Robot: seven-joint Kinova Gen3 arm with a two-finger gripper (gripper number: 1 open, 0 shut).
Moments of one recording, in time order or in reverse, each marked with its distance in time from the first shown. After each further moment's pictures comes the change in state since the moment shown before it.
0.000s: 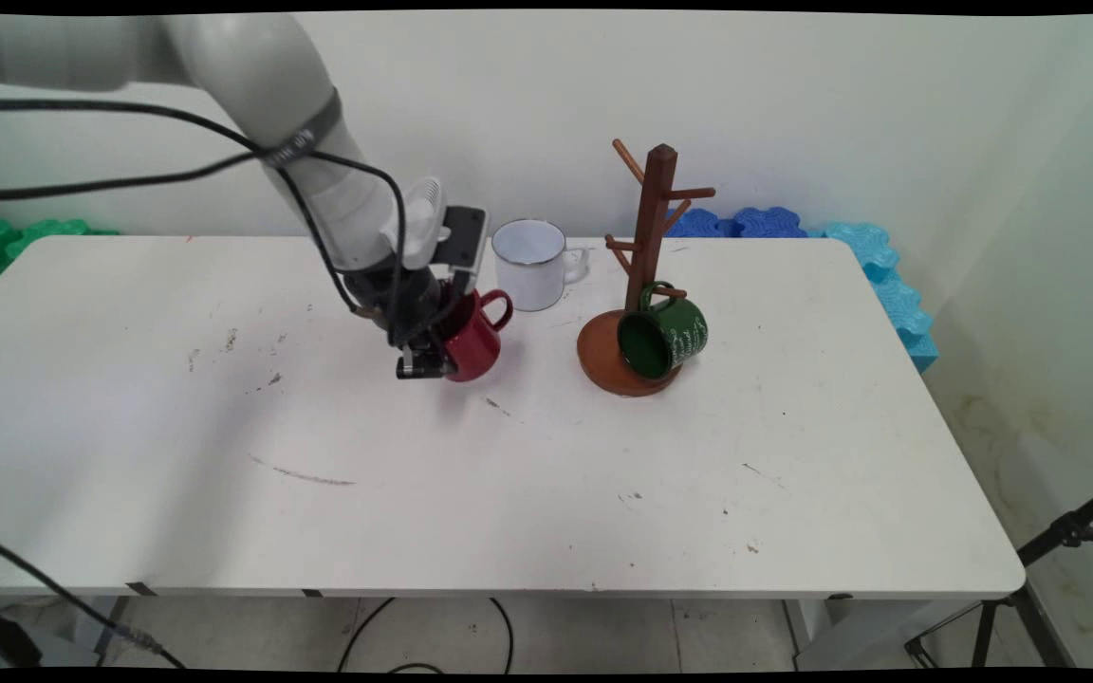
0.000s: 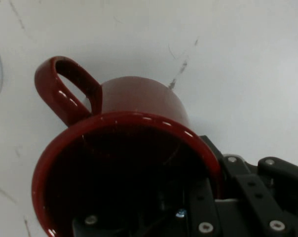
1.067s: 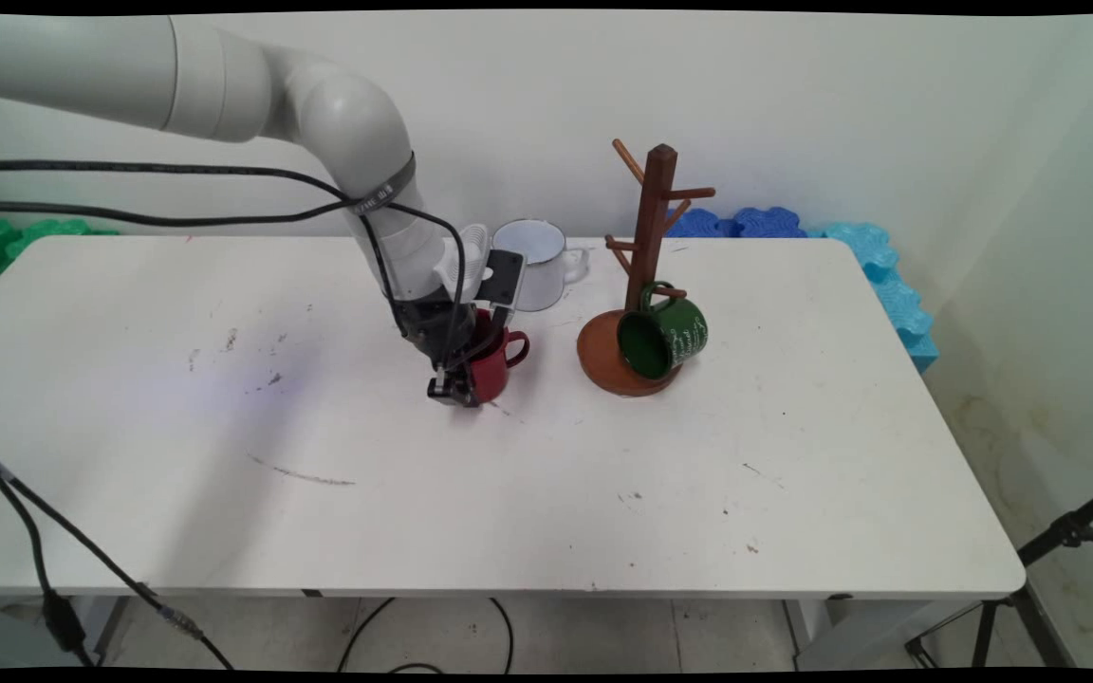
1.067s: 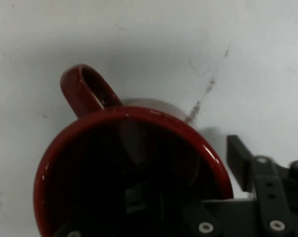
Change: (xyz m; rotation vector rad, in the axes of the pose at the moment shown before) arm 0.013 -0.028 0.072 -0.051 -0.029 0.034
